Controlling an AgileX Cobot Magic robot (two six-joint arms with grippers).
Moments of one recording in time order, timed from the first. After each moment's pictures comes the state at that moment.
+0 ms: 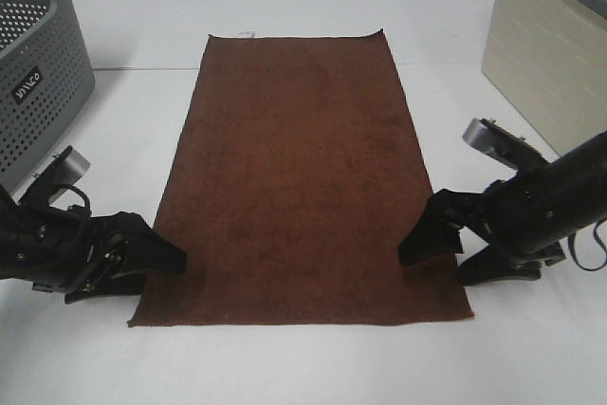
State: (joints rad) left arm -0.11 1.94 -0.59 -1.67 0.66 1.43; right arm 0.11 1.84 -0.71 1.03 0.57 -0.87
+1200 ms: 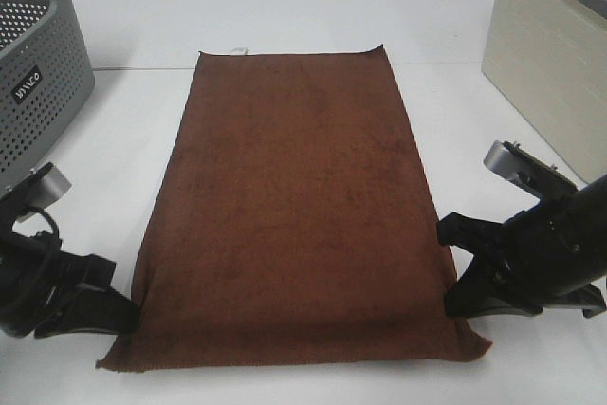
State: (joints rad) left arm -0.15 1.68 -0.45 -1.40 0.61 1.19; right arm 0.17 1.61 -0.53 0.95 0.53 -0.56
